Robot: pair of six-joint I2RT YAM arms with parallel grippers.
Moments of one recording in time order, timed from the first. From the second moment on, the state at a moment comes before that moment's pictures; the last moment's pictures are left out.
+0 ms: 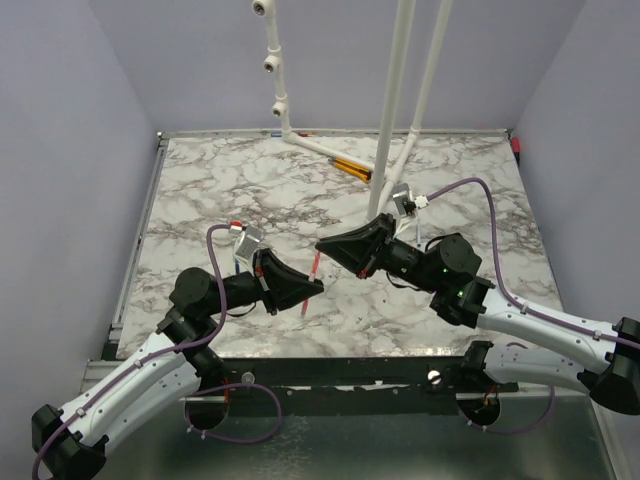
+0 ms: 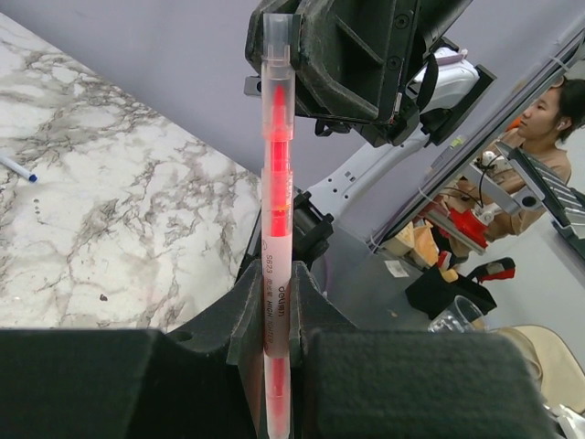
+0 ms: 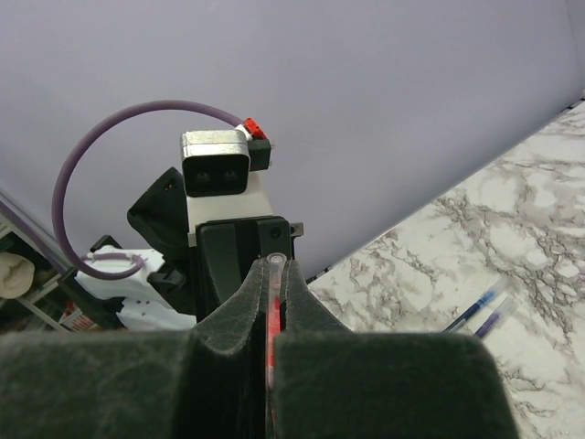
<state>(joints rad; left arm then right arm) -0.72 0.55 0.42 0.39 0.60 -0.73 1.03 1.01 0.76 0.56 -0.15 0.59</state>
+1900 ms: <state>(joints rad) -0.71 0.57 0.46 0.34 0.58 -0.63 1.05 1.07 1.04 0.13 -0.09 0.45</state>
